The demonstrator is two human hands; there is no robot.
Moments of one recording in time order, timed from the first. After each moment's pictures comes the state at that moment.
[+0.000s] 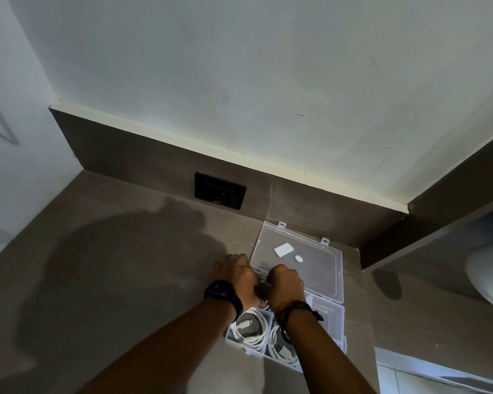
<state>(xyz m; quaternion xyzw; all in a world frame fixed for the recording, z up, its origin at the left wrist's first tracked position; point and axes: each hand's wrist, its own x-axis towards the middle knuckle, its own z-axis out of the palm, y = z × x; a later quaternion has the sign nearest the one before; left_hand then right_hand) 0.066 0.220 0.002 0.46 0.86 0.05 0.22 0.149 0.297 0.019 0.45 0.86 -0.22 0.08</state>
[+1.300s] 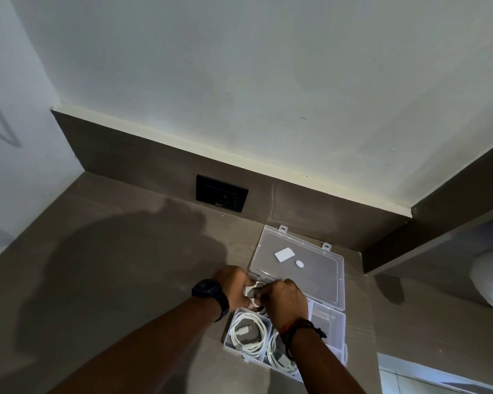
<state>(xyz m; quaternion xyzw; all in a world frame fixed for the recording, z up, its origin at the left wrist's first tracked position) 0.044 0.214 -0.006 0.46 0.81 0.14 0.33 0.166 0.290 0.006 0.37 0.90 -0.21 0.08</state>
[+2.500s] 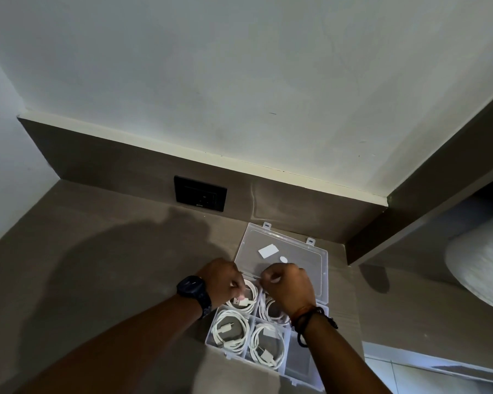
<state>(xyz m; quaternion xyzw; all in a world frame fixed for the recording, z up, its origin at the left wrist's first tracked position) 0.047 0.221 0.003 0.53 0.78 0.20 0.27 0.186 0.330 0.022 0.41 0.86 -0.31 -0.04</state>
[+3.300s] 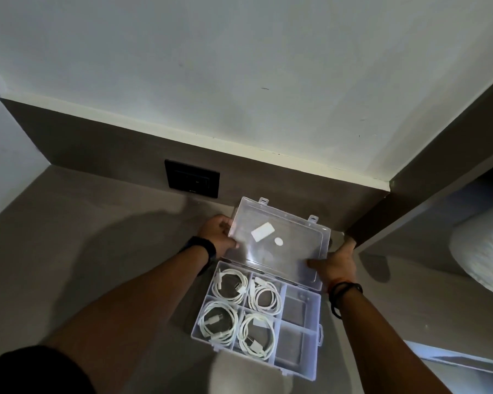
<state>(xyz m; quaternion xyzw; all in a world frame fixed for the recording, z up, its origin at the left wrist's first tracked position) 0.022 0.272 -0.007 0.21 0.79 0.45 0.36 0.230 0.406 0.011 0.62 0.66 -0.39 -0.14</state>
